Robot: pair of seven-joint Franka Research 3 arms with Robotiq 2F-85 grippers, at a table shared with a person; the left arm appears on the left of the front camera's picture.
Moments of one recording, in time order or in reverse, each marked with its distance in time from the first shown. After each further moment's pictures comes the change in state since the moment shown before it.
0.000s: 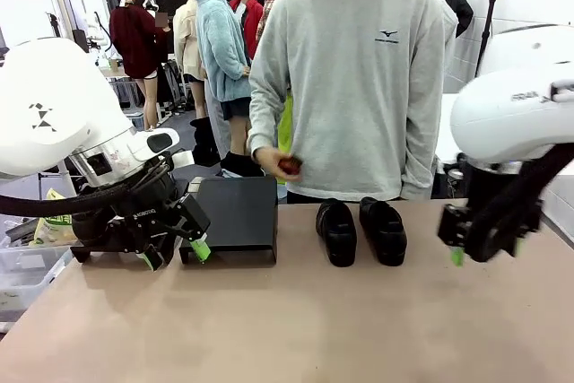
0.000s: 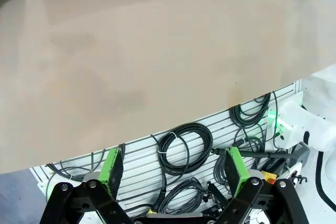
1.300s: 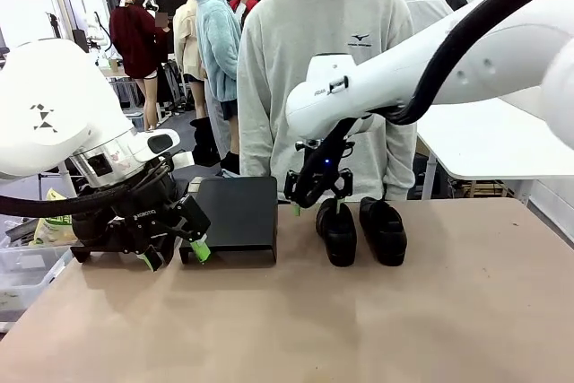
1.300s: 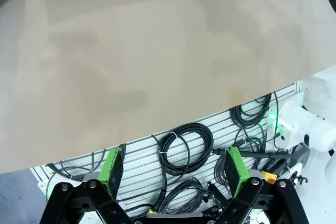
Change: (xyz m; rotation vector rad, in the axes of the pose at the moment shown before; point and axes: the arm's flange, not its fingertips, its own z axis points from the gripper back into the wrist) left arm 0.000 0.001 -0.001 0.003 0.002 0.002; right arm 0.260 0.202 -0.045 0.125 0.001 0.009
